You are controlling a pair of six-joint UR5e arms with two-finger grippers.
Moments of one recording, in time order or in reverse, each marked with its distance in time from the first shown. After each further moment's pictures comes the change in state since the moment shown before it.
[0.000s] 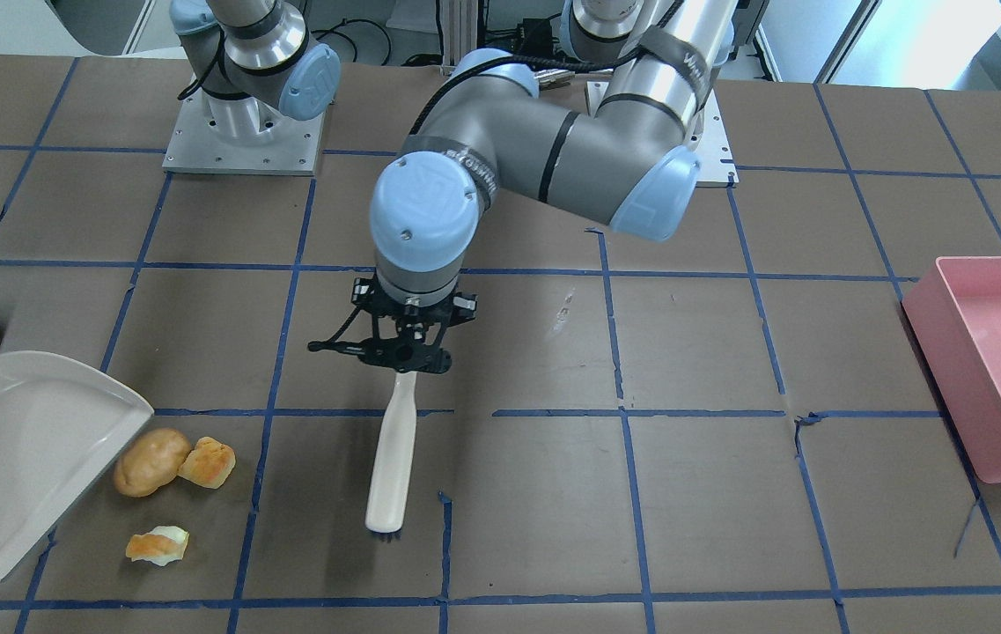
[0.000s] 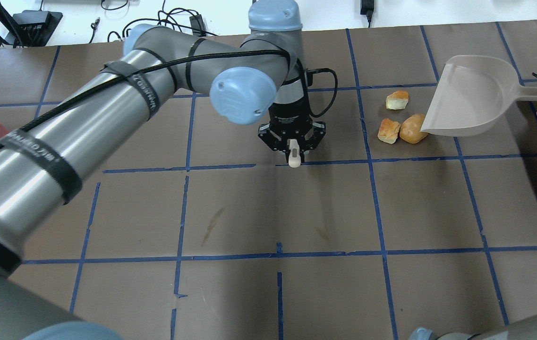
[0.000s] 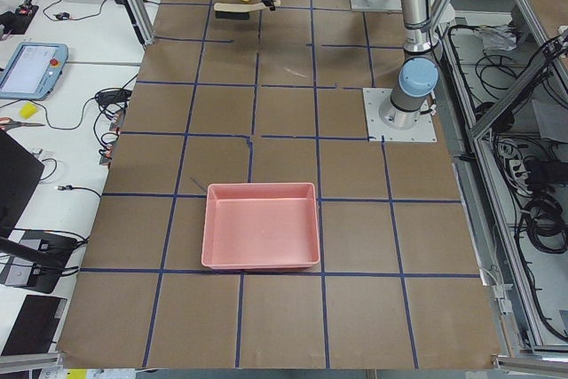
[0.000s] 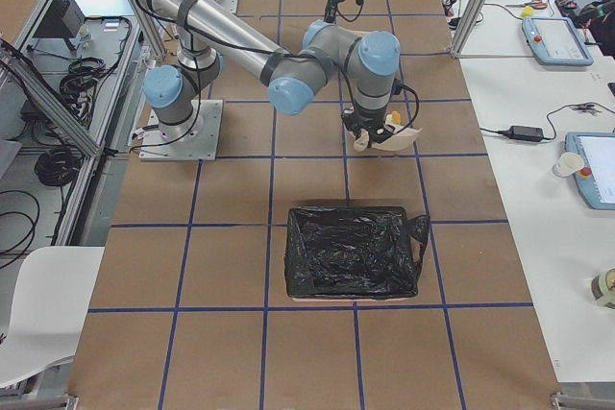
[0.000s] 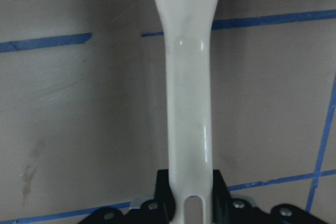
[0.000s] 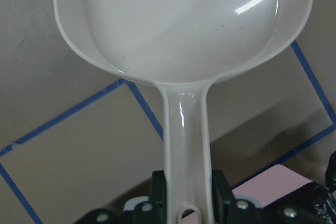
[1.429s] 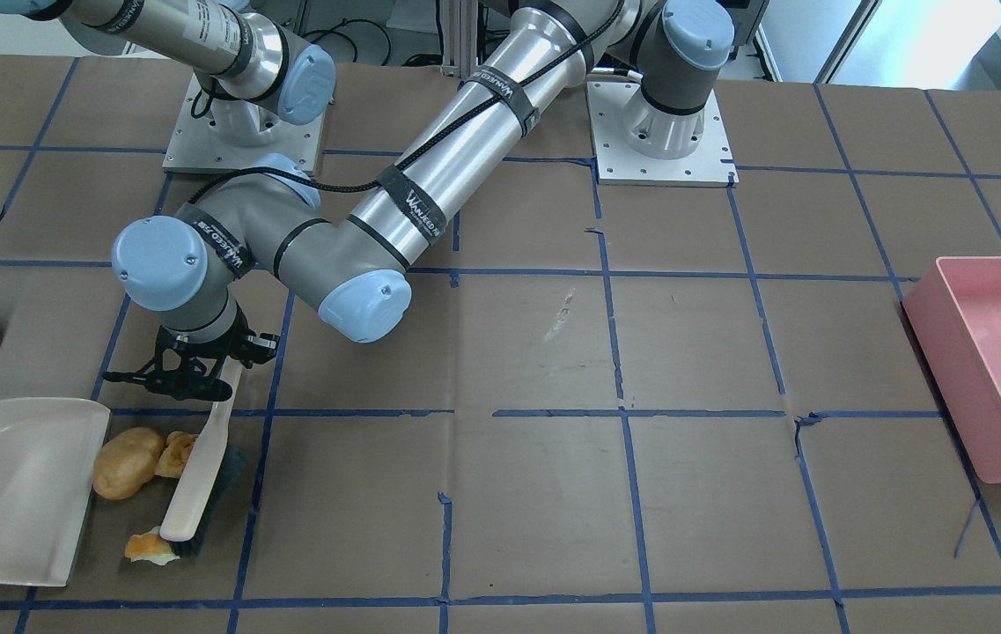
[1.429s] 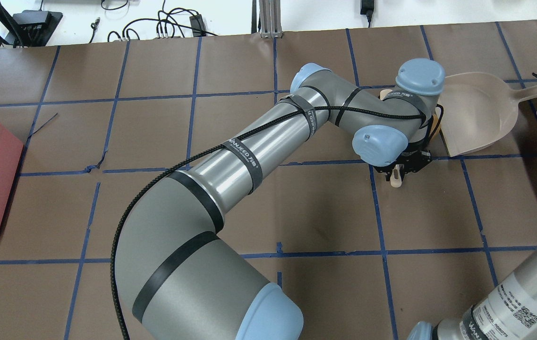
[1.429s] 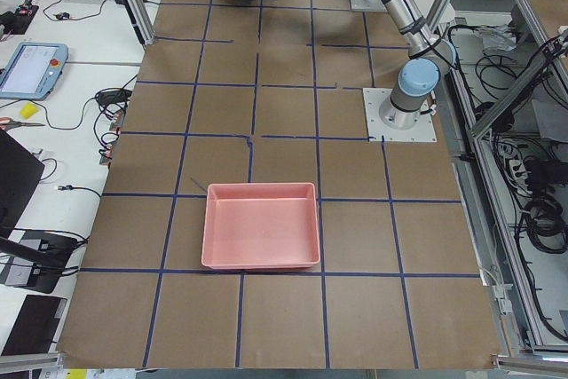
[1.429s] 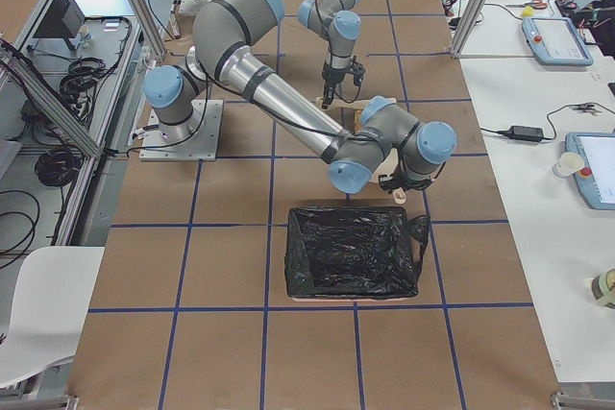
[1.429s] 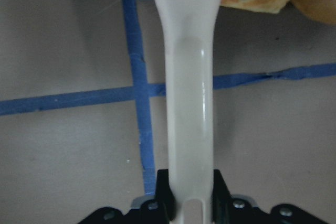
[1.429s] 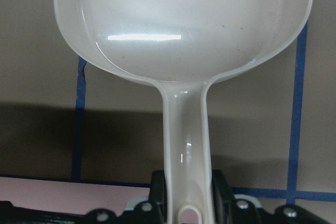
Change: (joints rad) left arm -0.279 -0.417 0.400 0.143 -0.001 -0.272; right arm -0.029 0.373 -0.316 0.081 0.092 -0.504
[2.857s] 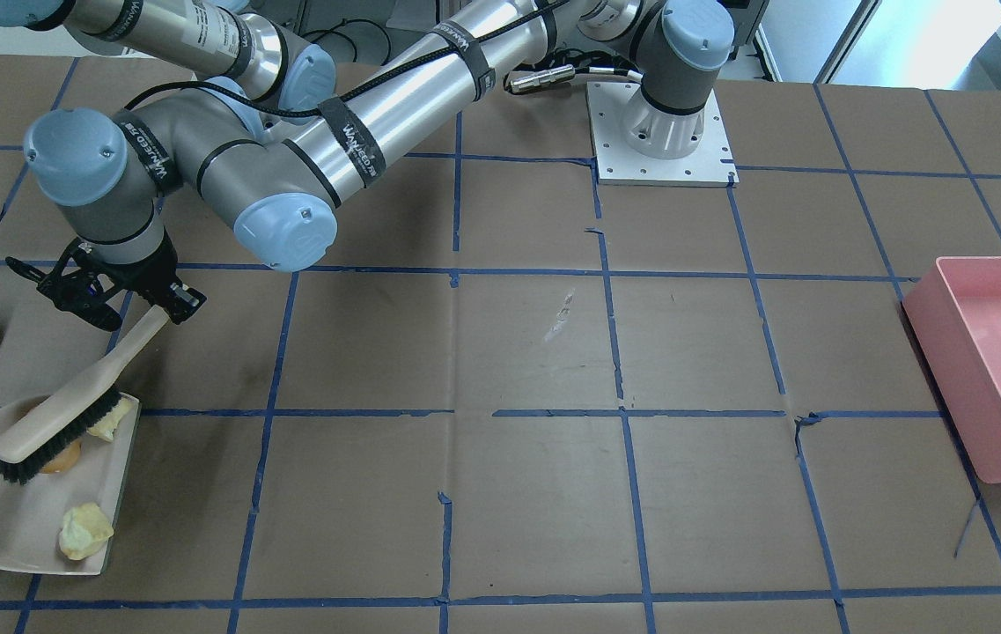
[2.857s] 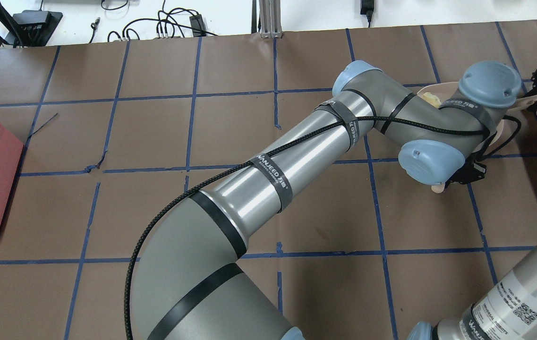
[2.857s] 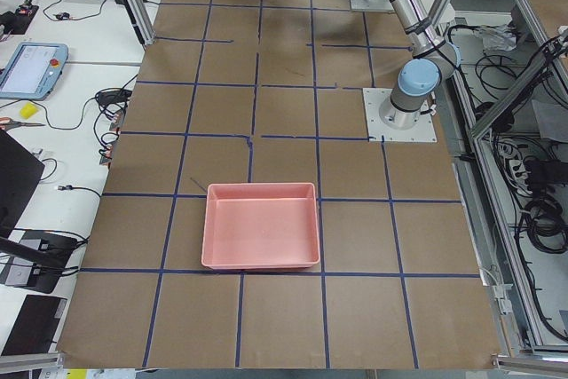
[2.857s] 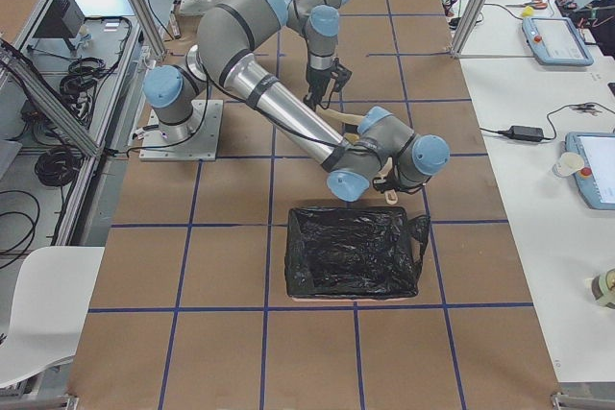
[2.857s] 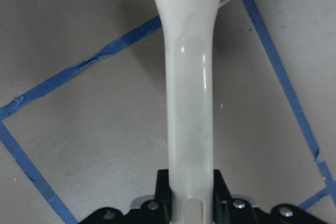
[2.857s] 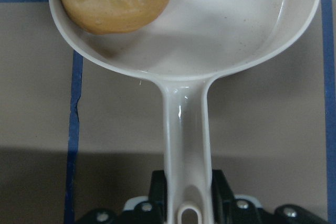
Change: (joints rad) left arm -0.095 0.016 0.123 -0.018 0.024 0.261; right arm 0.002 0.025 0.040 0.001 0.017 -0.012
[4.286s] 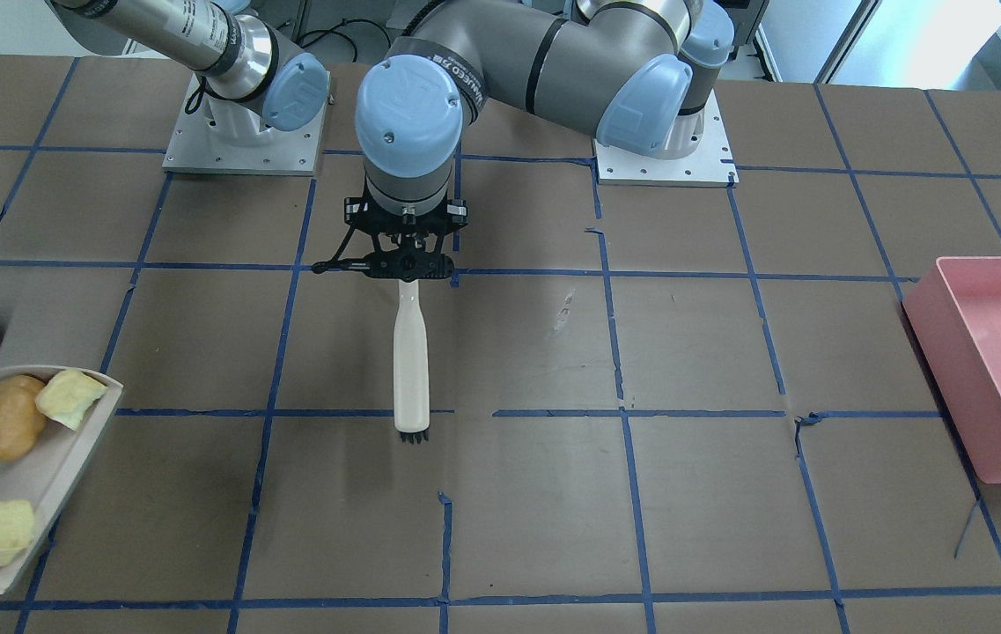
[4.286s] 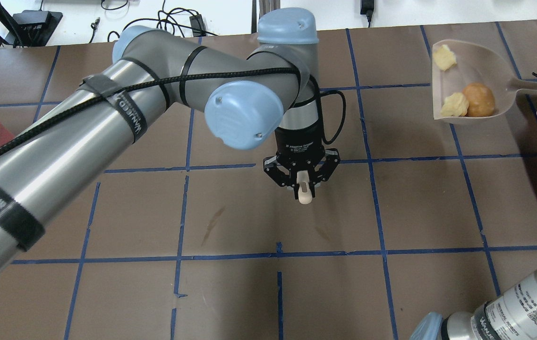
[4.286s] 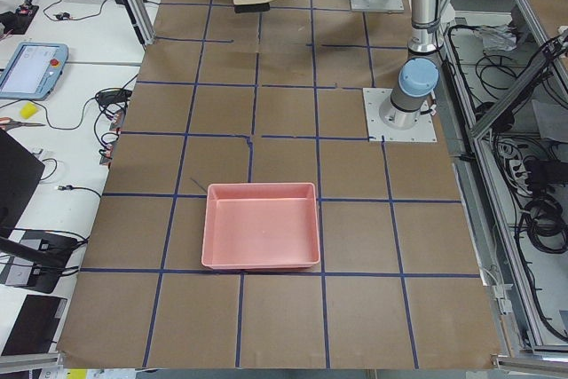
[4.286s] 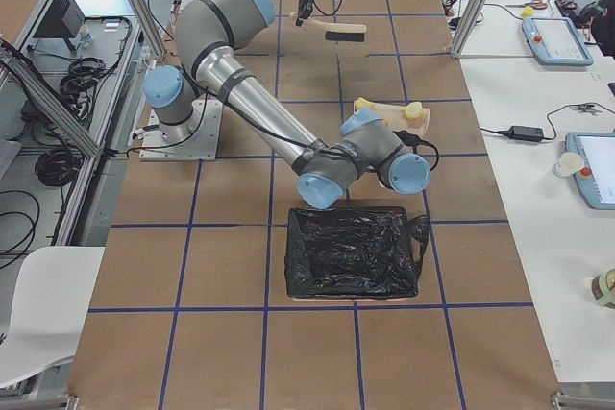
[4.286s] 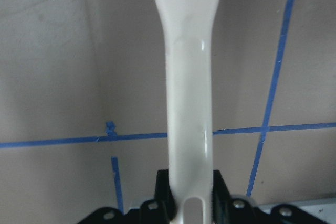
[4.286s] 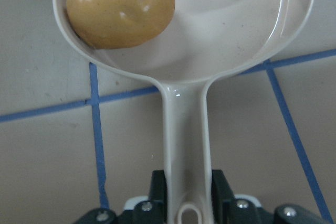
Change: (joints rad) left arm 0.343 0.617 -0.739 -0.237 -0.082 -0.184; right arm -0.159 -0.113 -0.009 0.311 0.355 0.065
